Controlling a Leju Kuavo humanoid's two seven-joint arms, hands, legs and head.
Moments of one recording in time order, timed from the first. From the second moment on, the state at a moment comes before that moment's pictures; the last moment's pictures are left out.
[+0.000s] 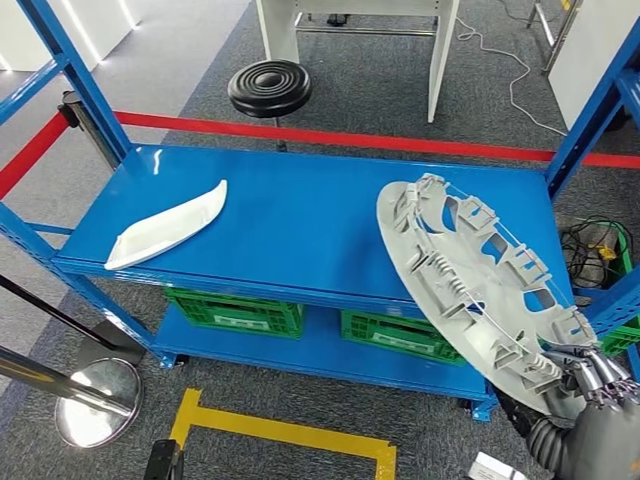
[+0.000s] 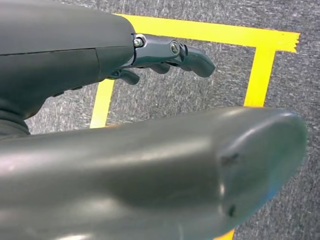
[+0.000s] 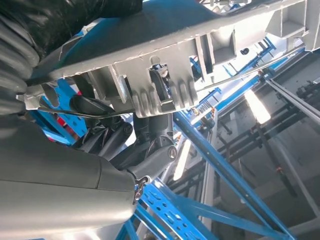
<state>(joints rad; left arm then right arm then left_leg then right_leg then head) -0.05 0.06 -0.99 -0.08 1.57 0.31 -0.70 0.27 0.08 0.31 -1.96 0.96 -0.69 -0.60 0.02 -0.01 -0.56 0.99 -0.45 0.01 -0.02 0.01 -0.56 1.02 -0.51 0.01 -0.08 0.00</state>
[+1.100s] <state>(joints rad) -0.05 0.07 -0.96 -0.08 1.57 0.35 -0.68 0.27 0.08 0.32 -1.95 0.92 -0.69 -0.61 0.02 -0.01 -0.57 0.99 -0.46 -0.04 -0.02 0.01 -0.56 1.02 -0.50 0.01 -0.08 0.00</state>
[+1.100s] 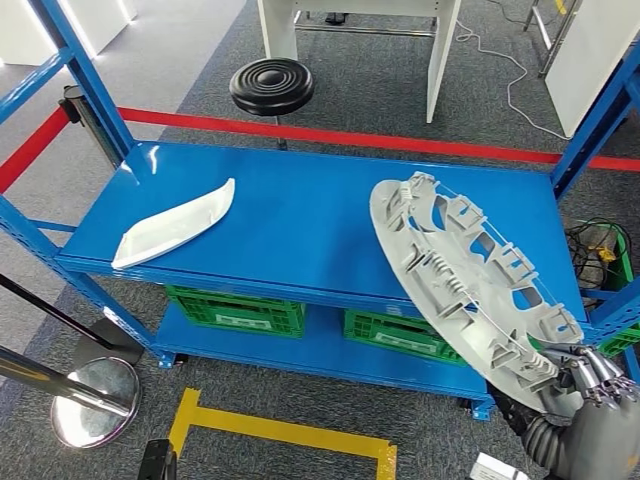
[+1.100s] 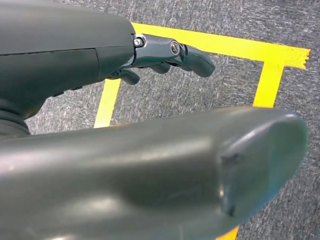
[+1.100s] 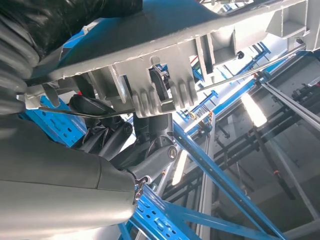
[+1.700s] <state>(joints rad) -0.05 0.07 -0.96 -0.08 1.57 0.35 -0.67 0.27 0.08 0.32 -1.95 0.92 -0.69 -0.61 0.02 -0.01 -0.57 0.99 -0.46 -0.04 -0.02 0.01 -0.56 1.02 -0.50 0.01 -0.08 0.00</state>
